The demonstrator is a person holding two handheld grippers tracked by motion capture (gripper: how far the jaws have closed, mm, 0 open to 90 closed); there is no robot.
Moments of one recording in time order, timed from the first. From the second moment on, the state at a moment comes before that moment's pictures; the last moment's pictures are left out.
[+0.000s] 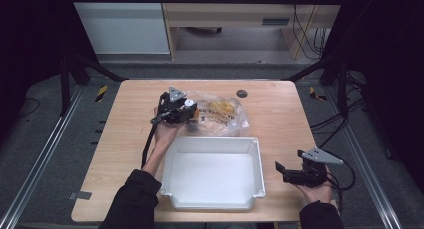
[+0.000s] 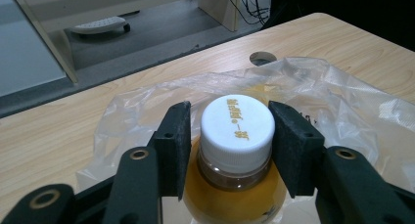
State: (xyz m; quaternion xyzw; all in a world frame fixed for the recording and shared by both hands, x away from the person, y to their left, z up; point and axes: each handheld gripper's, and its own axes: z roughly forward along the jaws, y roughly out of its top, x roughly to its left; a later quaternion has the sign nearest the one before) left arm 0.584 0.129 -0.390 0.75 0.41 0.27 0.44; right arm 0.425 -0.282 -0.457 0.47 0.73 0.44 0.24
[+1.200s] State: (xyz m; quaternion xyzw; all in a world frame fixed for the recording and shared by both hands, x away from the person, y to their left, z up) left arm 0.589 0.125 -0.391 0.74 0.42 0.28 0.44; right arm 0.426 -0.282 -0.456 0.47 0.73 0.44 0.24
